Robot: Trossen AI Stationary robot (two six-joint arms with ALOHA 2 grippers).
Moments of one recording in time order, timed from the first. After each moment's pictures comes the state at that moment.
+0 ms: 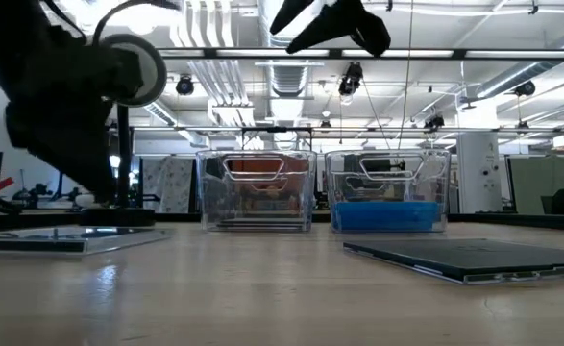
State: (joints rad) left arm -0.52 1.45 0.78 -0.51 -0.44 -1.22; right arm 0.25 1.67 1.41 -0.47 0.47 0.89
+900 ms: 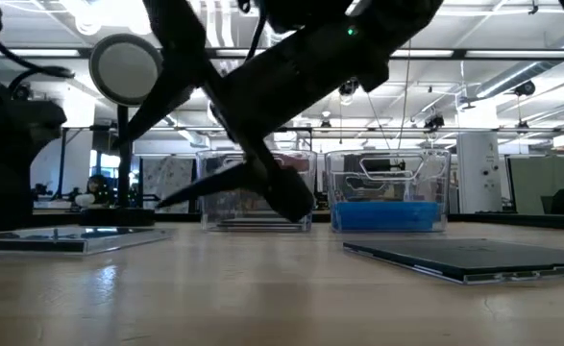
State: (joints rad) left arm -0.62 1.05 0.41 -0.63 -0.38 -1.85; right arm 0.25 2.18 1.40 0.18 0.04 1.46
